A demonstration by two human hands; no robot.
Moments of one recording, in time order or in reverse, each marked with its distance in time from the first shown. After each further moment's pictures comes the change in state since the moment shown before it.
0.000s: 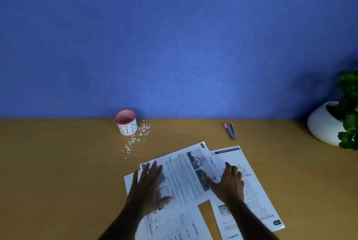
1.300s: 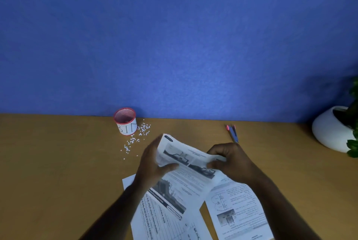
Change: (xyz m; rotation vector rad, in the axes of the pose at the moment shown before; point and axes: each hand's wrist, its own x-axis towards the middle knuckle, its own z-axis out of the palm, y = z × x) left_hand 0.057 0.008 -0.056 -0.966 0.254 0.000; right_hand 0.006 -0.065 -0.122 0.387 -0.298 -0.587
